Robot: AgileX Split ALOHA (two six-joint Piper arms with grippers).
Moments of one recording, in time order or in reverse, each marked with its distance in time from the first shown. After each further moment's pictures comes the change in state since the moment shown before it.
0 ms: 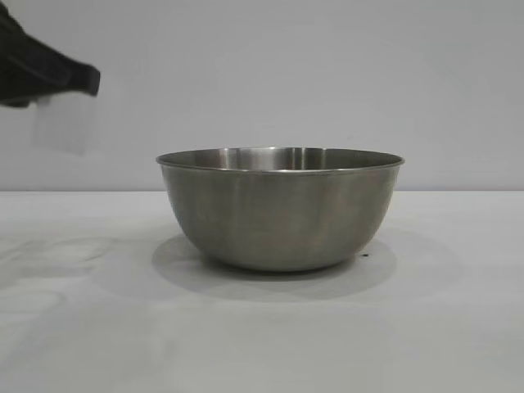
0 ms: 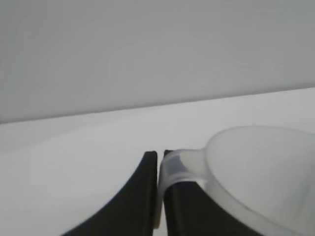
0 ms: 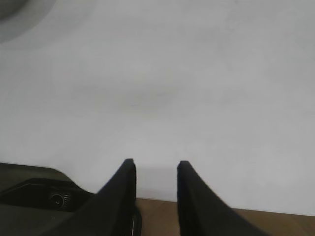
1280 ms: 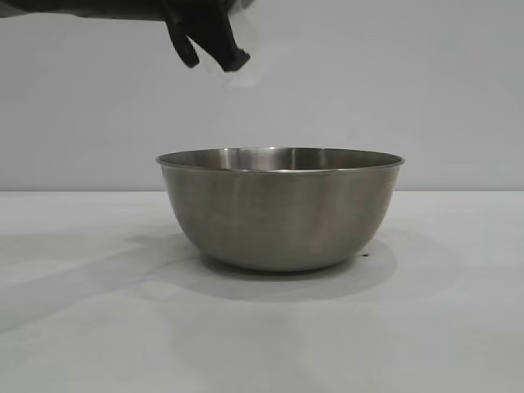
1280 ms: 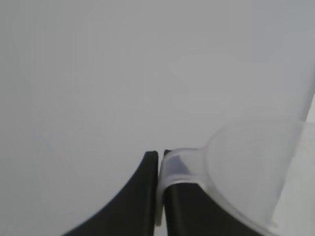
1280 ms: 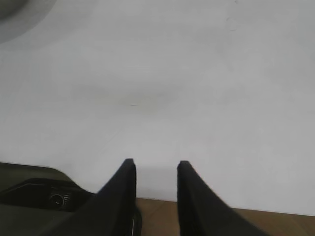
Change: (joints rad) left arm 0.000 0.063 -0.429 0.648 0.000 0.587; right arm 0.000 0.000 0.000 0.000 0.000 0.000
